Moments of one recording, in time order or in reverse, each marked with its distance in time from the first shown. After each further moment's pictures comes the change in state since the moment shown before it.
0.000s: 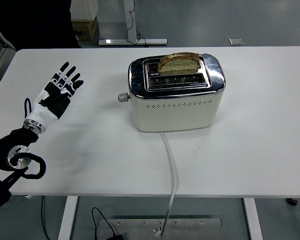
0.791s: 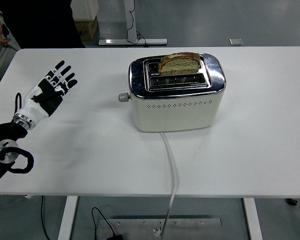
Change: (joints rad) left arm -0.038 0.098 0.017 -0.038 0.030 0.016 0.117; right arm 0.000 0.000 0.000 0.000 0.000 0.000 0.000
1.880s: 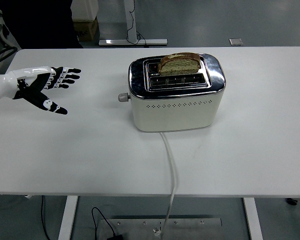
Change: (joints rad) left arm -0.541 0.445 0.546 -0.266 0.560 -0.210 0.142; right arm 0.000 0.000 0.000 0.000 0.000 0.000 0.000
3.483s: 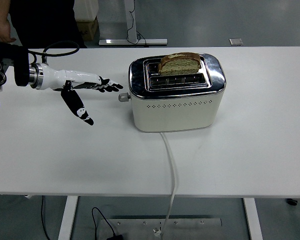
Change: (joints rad) left arm -0.125 -0.268 0.002 0.080 0.380 -0.132 0.000; right arm 0.000 0.000 0.000 0.000 0.001 0.000 0.000
